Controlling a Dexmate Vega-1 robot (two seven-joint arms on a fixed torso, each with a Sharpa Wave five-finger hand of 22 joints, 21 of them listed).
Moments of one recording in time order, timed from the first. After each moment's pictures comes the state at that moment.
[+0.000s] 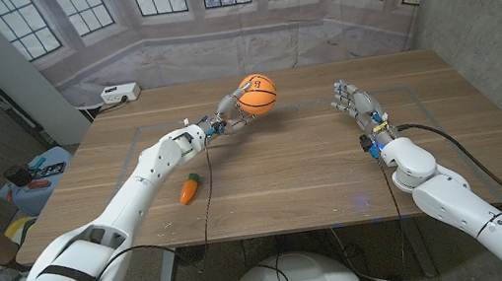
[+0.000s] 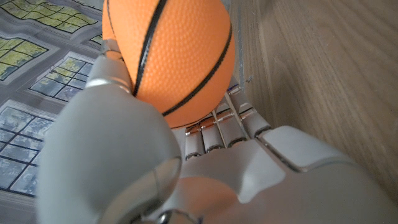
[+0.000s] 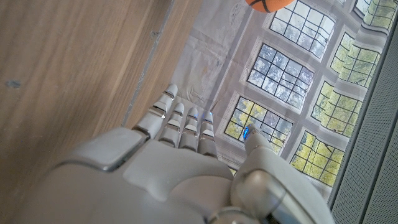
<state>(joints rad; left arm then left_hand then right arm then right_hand) 0.56 0.37 0.41 -1.20 -1.01 0.40 -0.34 1.07 -0.09 0.26 -0.10 0.22 0.61 0.05 0.49 0.29 0.61 -0.05 0.44 0.53 0.67 -0.07 0.49 0.38 0.42 0.03 0.77 0.19 -1.15 -0.59 -0.29 -1.74 0.47 0.19 -0.23 0.23 0.16 0.40 -0.08 0.17 0.23 0.03 0.19 0.19 0.21 0.05 0.20 0.19 0.14 0.01 0.22 0.21 0.40 0.01 0.19 0.17</state>
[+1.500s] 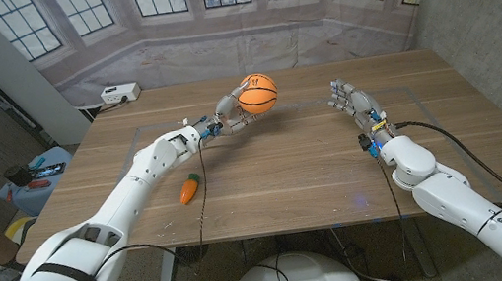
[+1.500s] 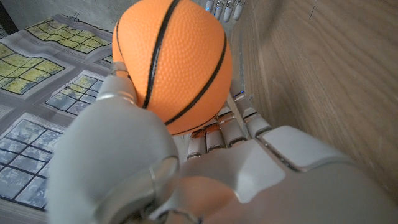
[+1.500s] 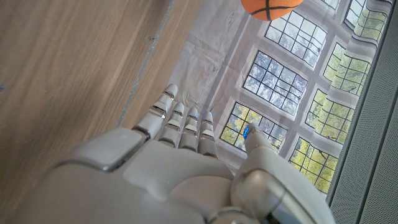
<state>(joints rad) 0.56 0.39 0.41 -1.17 -1.01 0.41 -0.48 1.00 -0.01 0.25 -0.07 0.21 0.41 0.09 0.33 0.23 0.42 0.04 0.34 0.51 0.57 -0.03 0.37 0.35 0.26 0.10 0.70 0.19 -1.13 -0.60 -0.30 -1.75 0.46 0.19 -0.21 0.24 0.15 0.40 -0.08 0.17 0.23 0.03 0.19 0.19 0.21 0.05 0.20 0.19 0.14 0.01 0.22 0.21 0.40 0.01 0.19 0.17</state>
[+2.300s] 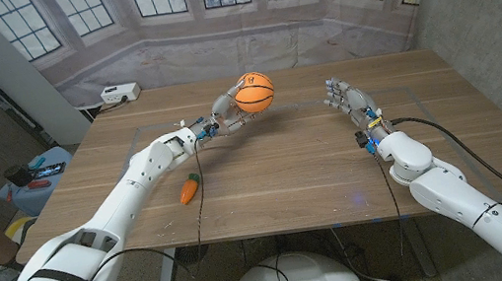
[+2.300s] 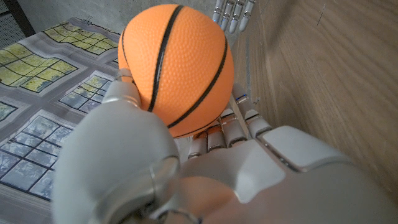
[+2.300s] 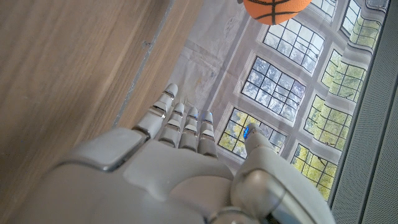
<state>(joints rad) 0.58 0.41 0.39 -1.19 -1.04 0.41 -0.50 0.97 0.03 0.23 -0.05 0.21 0.35 0.11 0.29 0.22 0.36 0.08 0.30 0.51 0.50 0.01 0.33 0.35 0.20 0.12 0.68 0.19 -1.09 -0.60 -0.32 -1.72 0.46 0.19 -0.17 0.24 0.15 0.40 -0.08 0.17 0.23 0.03 0.19 0.19 0.21 0.05 0.20 0.19 0.14 0.01 0.22 0.21 0.41 0.02 0.19 0.17</state>
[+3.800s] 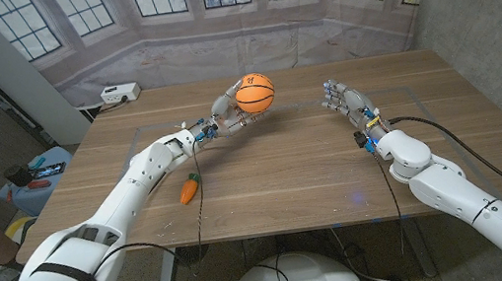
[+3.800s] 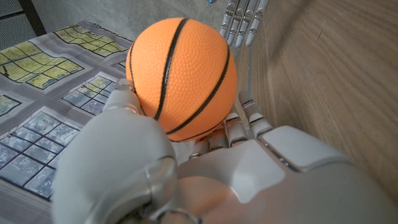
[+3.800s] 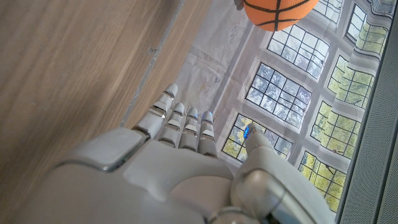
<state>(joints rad) 0.55 0.39 0.39 -1.11 -1.05 0.42 -0.59 0.90 0.04 0.23 -0.06 0.21 0.20 0.11 0.20 0.22 0.22 0.15 0.25 0.52 0.37 0.09 0.28 0.36 0.09 0.19 0.62 0.19 -1.07 -0.62 -0.33 -1.71 0.48 0.15 -0.16 0.24 0.15 0.39 -0.09 0.17 0.23 0.03 0.19 0.19 0.21 0.05 0.20 0.19 0.14 0.01 0.22 0.21 0.41 0.02 0.19 0.17</state>
